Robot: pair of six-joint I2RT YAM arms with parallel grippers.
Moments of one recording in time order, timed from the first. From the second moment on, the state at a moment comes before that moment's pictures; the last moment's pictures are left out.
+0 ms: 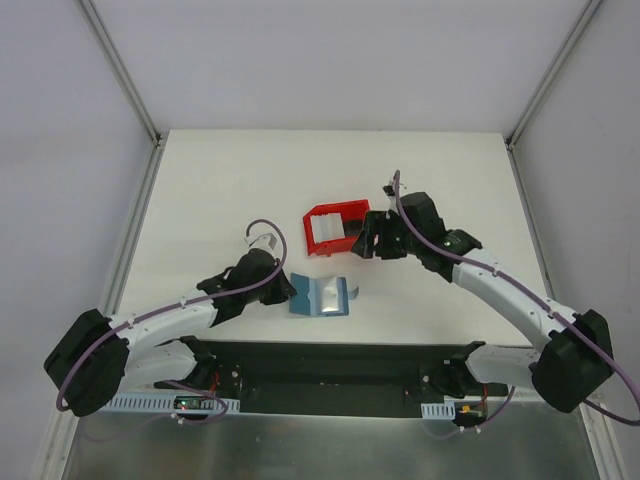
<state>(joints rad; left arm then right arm) -0.74 1.08 0.42 -0.10 -0.01 -0.87 0.63 1.20 0.90 -0.41 -0.14 0.52</state>
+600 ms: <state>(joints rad) -0.74 1.10 0.43 -0.10 -0.06 -0.89 0.51 1.60 1.30 -0.46 -0.25 0.42</state>
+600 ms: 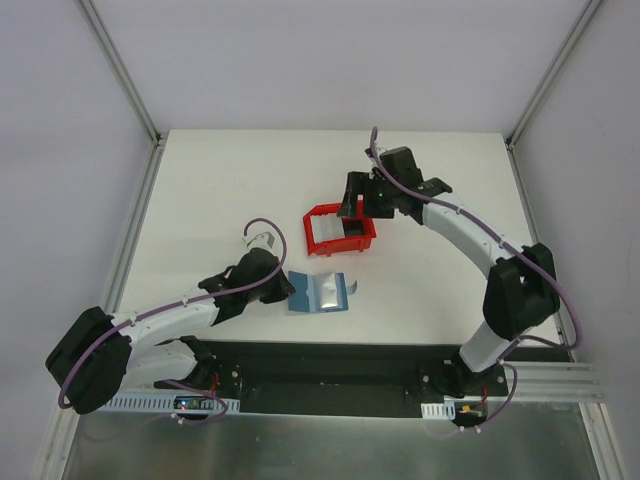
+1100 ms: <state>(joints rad) -0.74 1.11 0.44 -0.11 -0.06 -0.89 0.51 1.88 1.47 -0.50 -0.29 0.42</state>
